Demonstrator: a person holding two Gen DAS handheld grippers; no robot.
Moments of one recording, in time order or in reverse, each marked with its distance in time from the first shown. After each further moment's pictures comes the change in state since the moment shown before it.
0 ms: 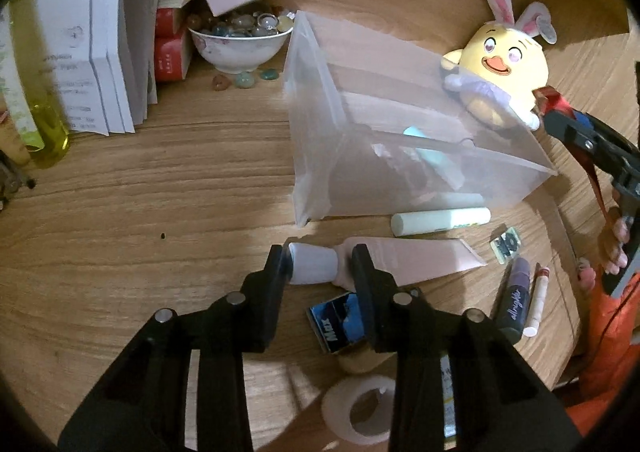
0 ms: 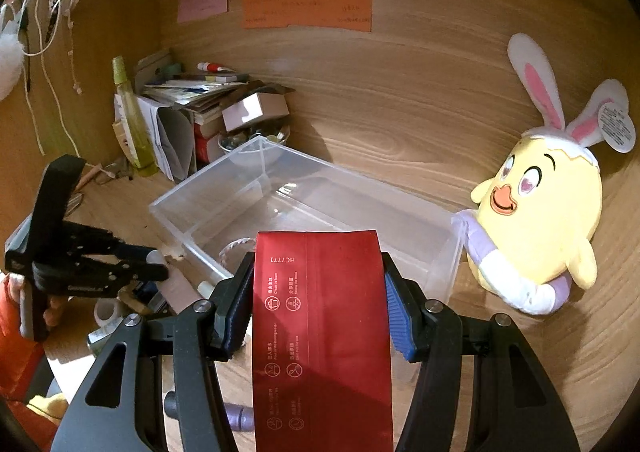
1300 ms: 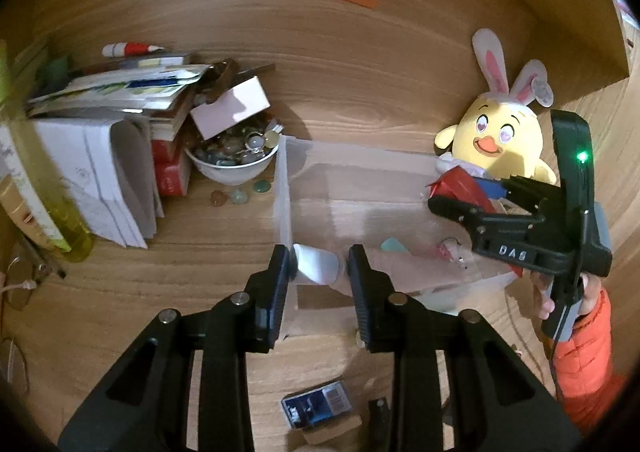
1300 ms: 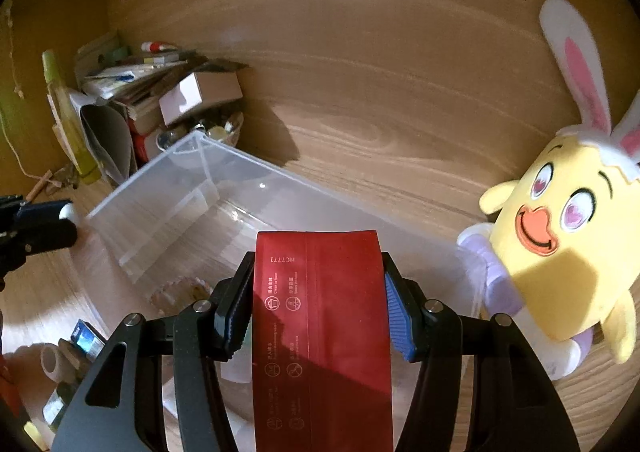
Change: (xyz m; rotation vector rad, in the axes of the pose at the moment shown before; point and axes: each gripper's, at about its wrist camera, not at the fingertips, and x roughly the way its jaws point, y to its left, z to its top) left arm -0.028 -0.029 0.070 0.010 -0.172 0.058; right arm 0.085 -0.019 0.029 0.028 0.102 -0.066
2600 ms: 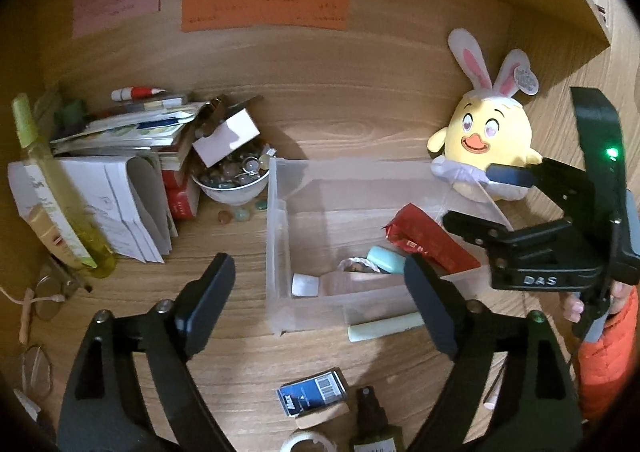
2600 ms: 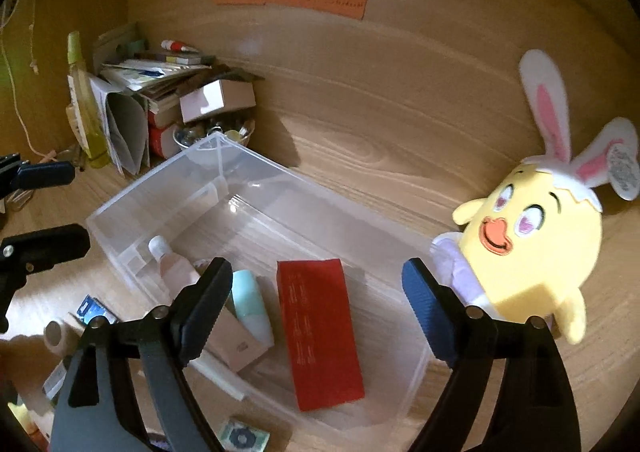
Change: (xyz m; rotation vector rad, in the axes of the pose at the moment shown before) left arm -0.031 -0.026 -0.007 0.089 -0.076 0.082; right arm -0.048 0.021 -0.007 -0.081 -0.051 -0.084
